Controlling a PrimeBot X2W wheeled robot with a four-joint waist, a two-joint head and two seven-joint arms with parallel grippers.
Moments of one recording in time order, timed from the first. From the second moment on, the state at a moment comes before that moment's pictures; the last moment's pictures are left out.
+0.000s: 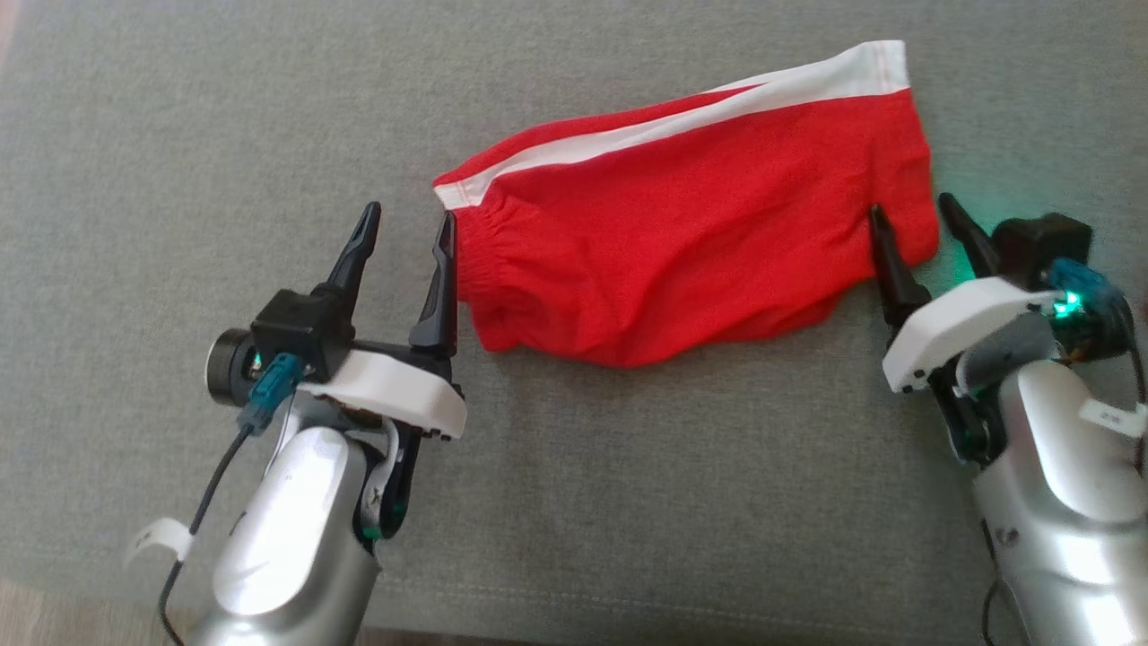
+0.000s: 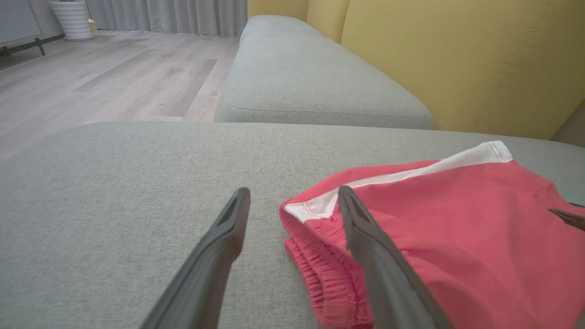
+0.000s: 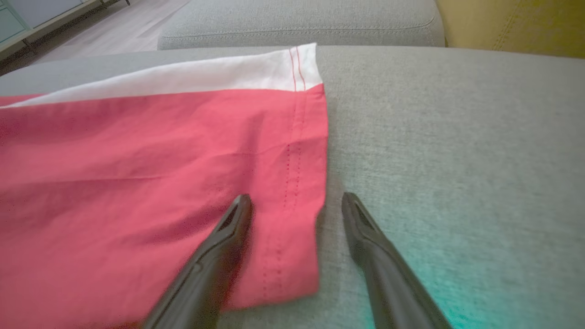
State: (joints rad) left arm -0.36 0.08 -0.38 0.28 -0.27 0.09 -0.26; right arm -0.46 -0.17 0.10 0.51 0.18 0.12 0.03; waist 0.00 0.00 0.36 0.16
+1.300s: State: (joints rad) left arm -0.33 0.06 -0.31 0.27 -0.23 0.05 -0.26; right arm -0.17 -0.08 -0.03 0.28 0.29 0.12 0.05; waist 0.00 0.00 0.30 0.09
